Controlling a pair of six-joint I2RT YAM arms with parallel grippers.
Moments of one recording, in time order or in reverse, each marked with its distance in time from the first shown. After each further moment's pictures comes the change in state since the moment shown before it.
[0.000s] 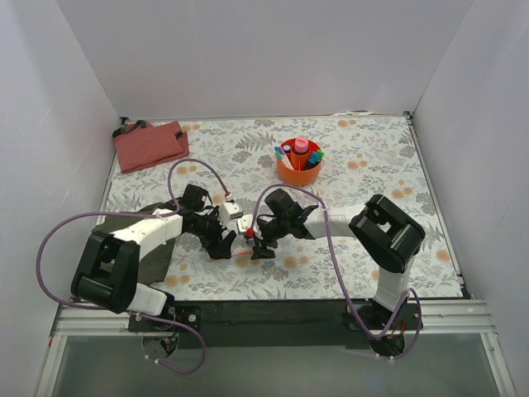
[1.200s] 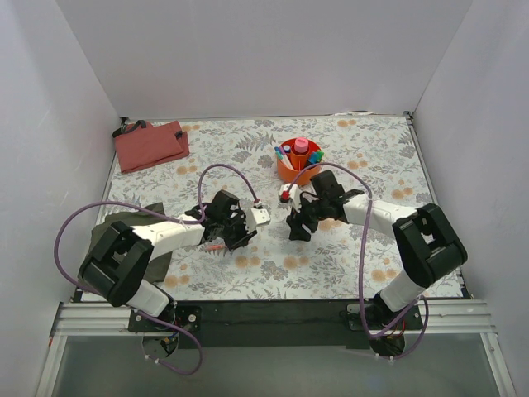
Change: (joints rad) left arm -0.291 0.091 -0.005 0.312 -0.249 -0.066; right arm -0.316 -0.241 -0.084 -0.309 0.102 0.201
